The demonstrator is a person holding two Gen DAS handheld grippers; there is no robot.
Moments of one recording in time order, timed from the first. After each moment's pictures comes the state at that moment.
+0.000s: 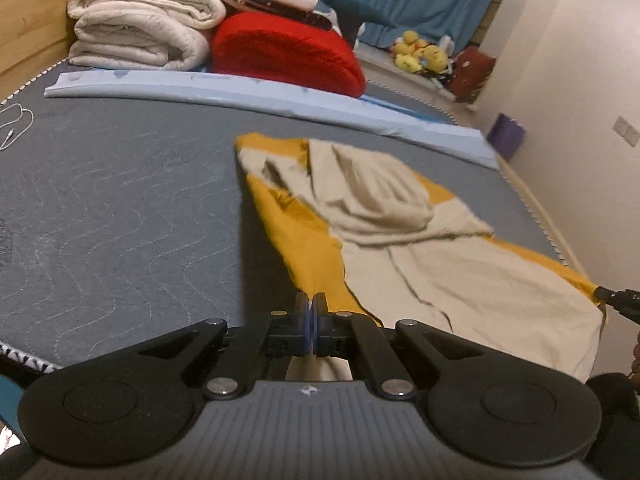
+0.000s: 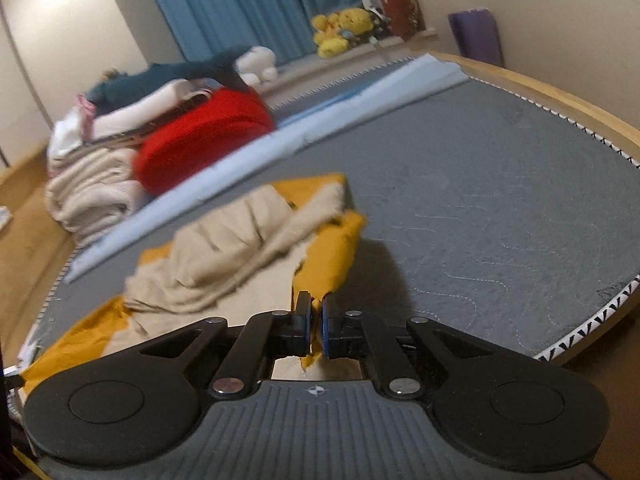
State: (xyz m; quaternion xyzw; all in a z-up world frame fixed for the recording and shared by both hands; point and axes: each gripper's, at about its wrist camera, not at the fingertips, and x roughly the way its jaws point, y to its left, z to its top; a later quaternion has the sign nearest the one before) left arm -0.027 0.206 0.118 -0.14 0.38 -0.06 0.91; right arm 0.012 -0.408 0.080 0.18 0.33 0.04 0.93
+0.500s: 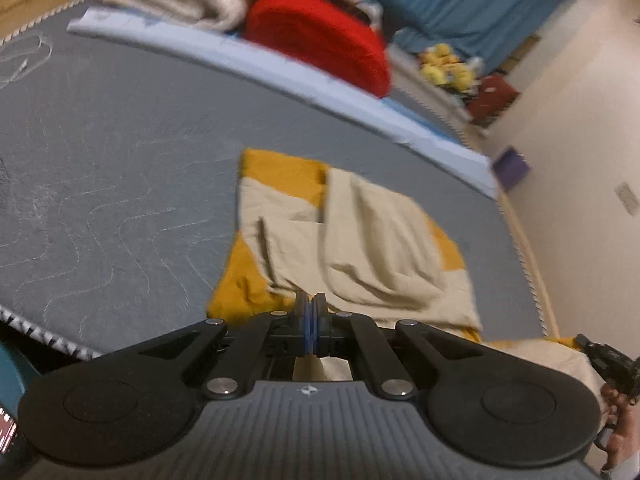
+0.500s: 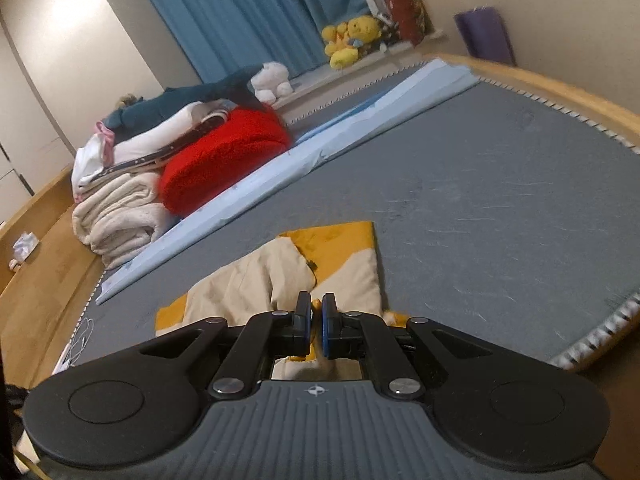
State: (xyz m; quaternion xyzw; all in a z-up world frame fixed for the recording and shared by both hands) left arm 0.030 0.269 0.113 -0.25 0.42 -0.04 0.87; right arm 0.052 -0.448 0.088 0.22 0.32 0.07 0.92
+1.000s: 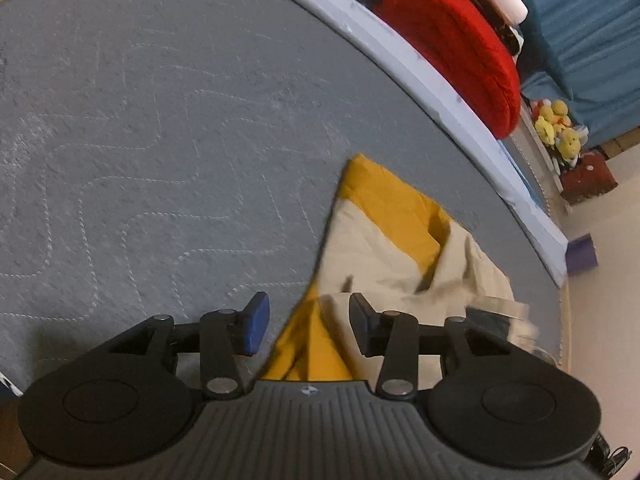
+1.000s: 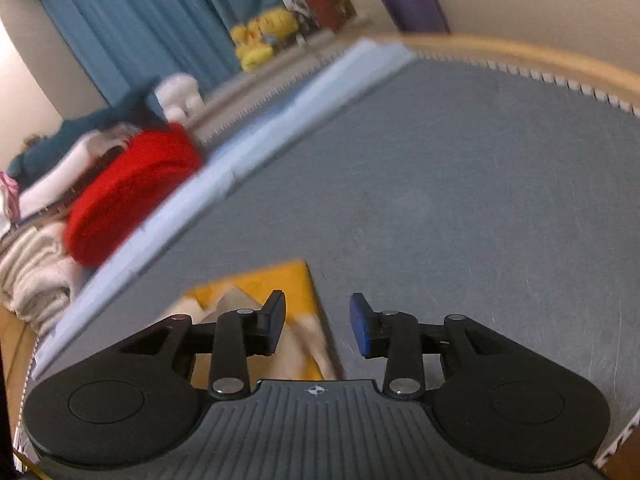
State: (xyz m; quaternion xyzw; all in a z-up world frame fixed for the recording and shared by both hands) left arm 0.157 0.338 0.005 -0.36 0.45 0.08 0.82; right arm 0.205 -0.459 -0.015 0.26 0.34 -0.05 0.90
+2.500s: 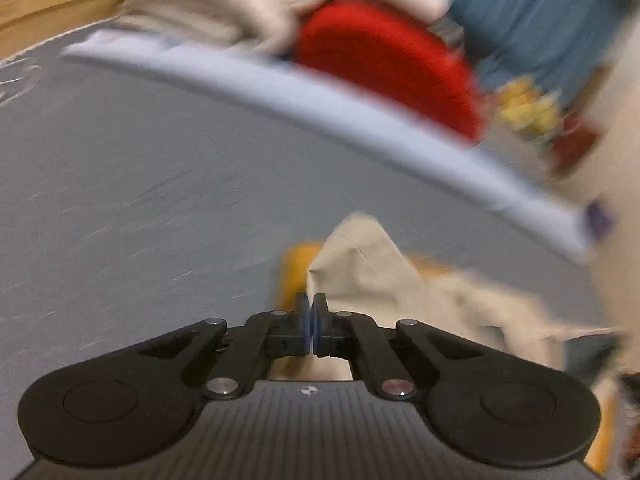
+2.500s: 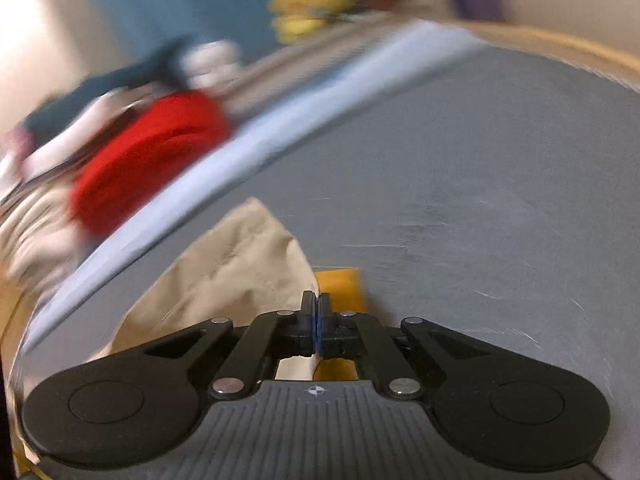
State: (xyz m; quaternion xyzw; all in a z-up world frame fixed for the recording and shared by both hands) left arm 0.246 0.263 -0.002 -0.18 0.40 0.08 0.89; right arm 0.313 -0.414 -0.064 0.24 0.35 -0.02 0.91
